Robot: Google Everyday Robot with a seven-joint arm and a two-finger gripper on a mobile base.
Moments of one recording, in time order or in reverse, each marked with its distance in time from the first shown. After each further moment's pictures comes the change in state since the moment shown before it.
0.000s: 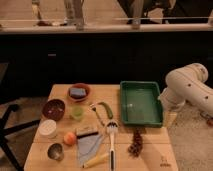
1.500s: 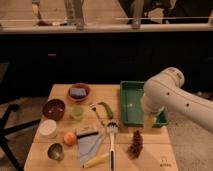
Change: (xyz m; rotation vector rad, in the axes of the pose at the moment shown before) arm -0.102 0.022 -0.008 0.038 -0.072 0.009
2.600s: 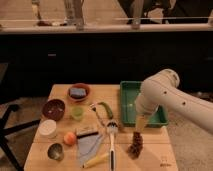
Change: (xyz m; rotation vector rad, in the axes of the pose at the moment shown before) arm -0.026 0.005 0.010 -0.029 -0.059 0.044
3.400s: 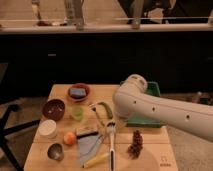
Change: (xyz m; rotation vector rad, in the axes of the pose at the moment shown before) arm -0.088 0.007 0.032 0.051 0.023 0.040
